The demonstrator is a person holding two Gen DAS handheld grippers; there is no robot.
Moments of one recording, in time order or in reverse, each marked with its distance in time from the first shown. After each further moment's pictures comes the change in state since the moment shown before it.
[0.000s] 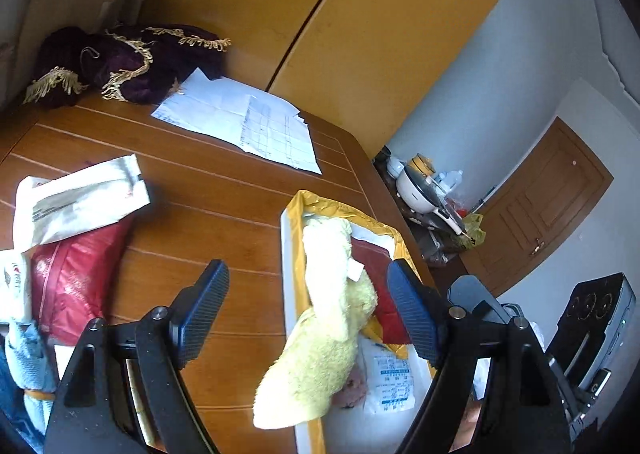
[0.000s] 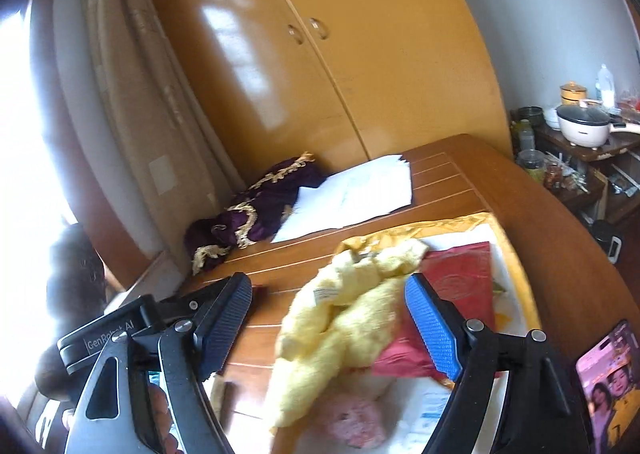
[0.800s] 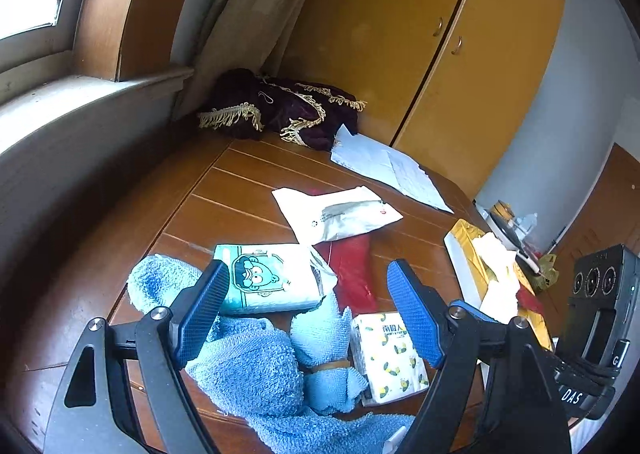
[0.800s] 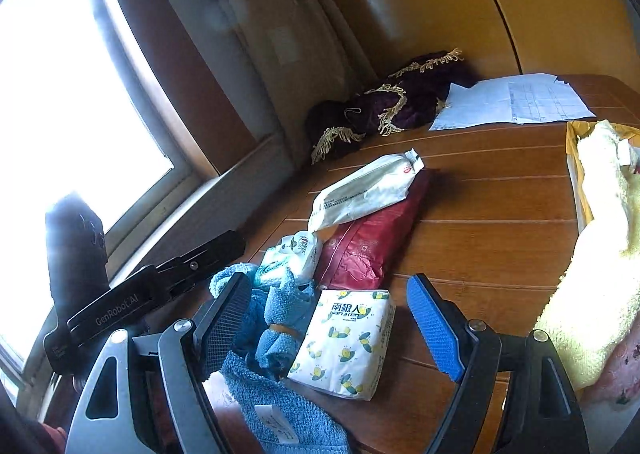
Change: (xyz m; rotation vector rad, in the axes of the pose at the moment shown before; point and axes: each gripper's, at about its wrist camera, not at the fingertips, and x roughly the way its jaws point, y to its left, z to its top) left arm -0.103 0.120 -0.039 0.002 -0.210 0.301; right arm 0.082 0.126 -0.093 -0.157 0.298 0.344
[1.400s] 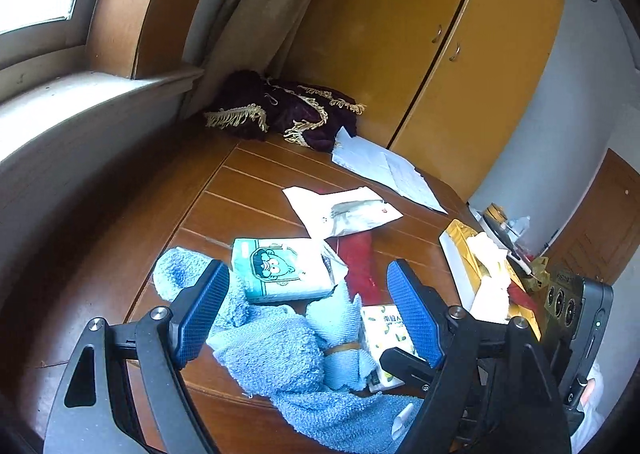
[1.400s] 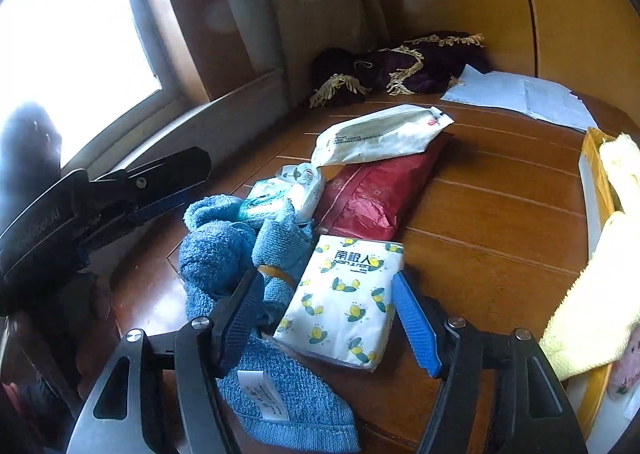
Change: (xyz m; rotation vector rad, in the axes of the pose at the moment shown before) left arm -0.022 0.015 -0.001 -0.026 -0.015 -0.035; right arm 0.029 0.029 -0.024 -0.151 0.151 -0.140
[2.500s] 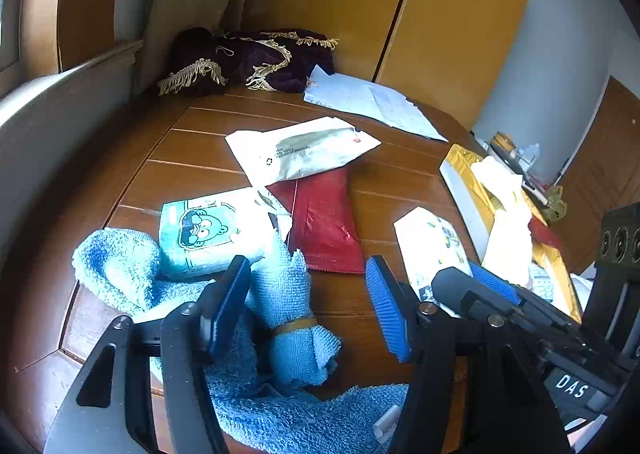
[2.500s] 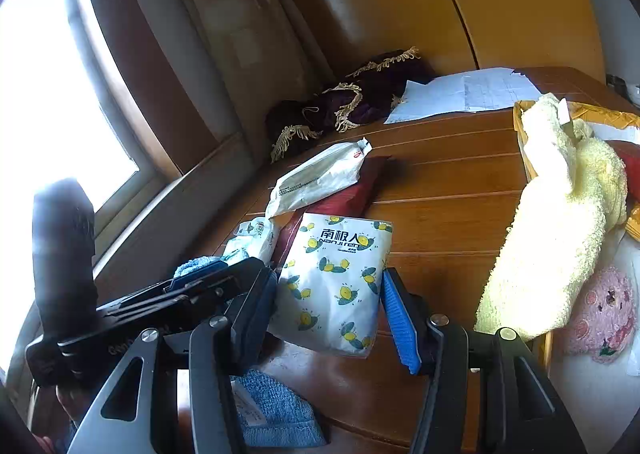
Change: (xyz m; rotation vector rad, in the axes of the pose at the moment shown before) left arm 0.046 -0.051 -0.019 0.183 0.195 0.062; right arm -0.034 -0.044 -0.009 0.217 -0.164 0.006
